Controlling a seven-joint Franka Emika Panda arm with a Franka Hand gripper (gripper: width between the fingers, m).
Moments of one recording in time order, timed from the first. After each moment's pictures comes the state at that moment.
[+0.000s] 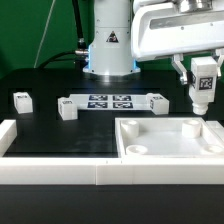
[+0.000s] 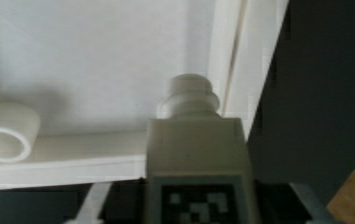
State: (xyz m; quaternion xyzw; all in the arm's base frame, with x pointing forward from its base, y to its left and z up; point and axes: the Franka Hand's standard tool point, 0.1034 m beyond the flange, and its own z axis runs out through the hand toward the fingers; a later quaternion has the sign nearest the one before) arm 0.568 0.111 0.113 -0.98 -0.01 -0.21 0.06
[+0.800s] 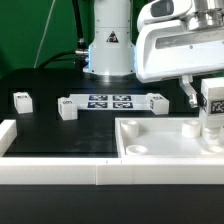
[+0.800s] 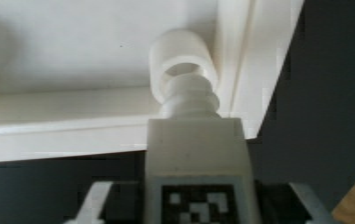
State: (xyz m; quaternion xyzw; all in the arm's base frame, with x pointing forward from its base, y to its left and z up) arm 0.609 0.111 0.095 -0.97 -0.01 -0.21 0.06
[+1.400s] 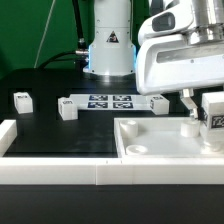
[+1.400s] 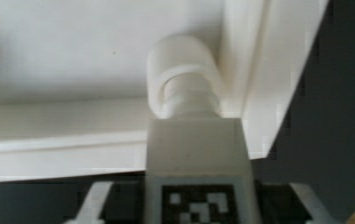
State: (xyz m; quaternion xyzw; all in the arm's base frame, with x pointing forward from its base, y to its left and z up) arm 0.615 0.108 0.072 -0.98 -0.01 -0.21 0.06
